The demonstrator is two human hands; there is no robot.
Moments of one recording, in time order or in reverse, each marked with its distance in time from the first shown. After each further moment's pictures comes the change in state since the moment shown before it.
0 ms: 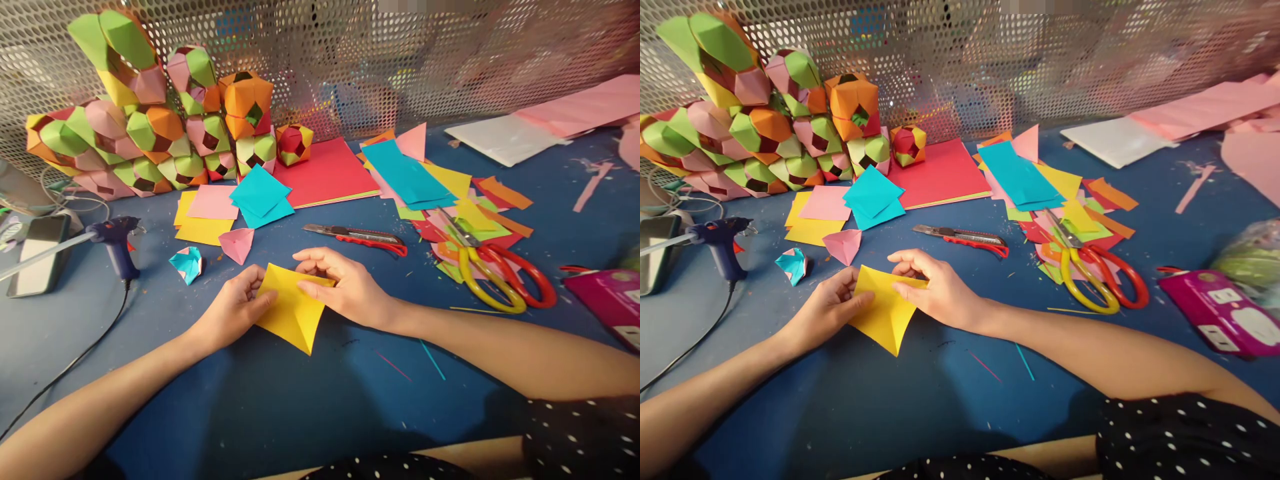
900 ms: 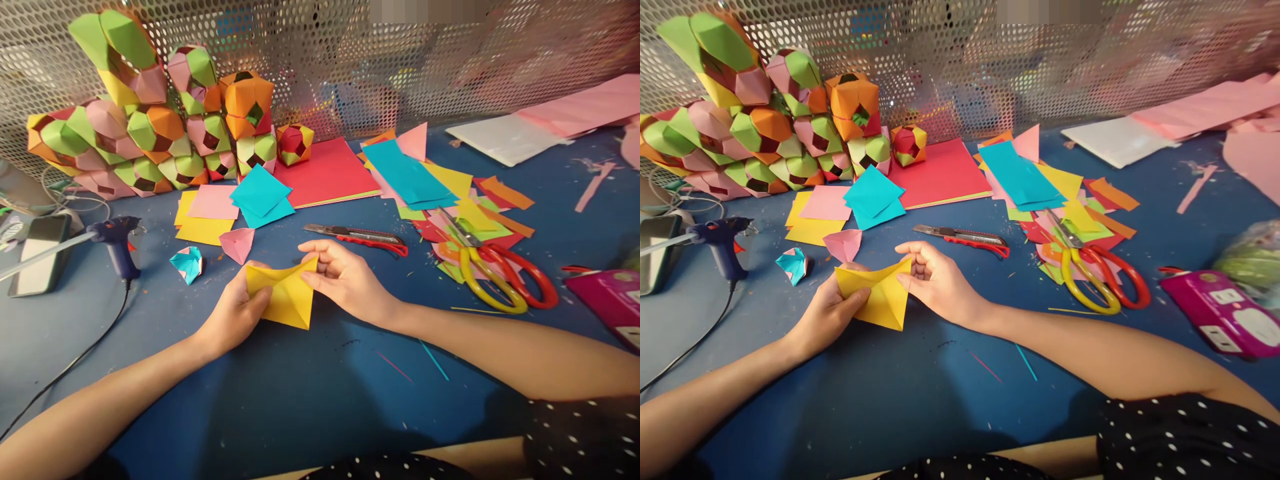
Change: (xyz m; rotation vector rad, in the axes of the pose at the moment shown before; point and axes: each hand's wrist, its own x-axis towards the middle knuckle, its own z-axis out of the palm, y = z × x) left_hand -0.001 0.000 0.007 0.137 0.153 0.134; right_hand 0.003 0.002 0.001 0.165 0.067 0.127
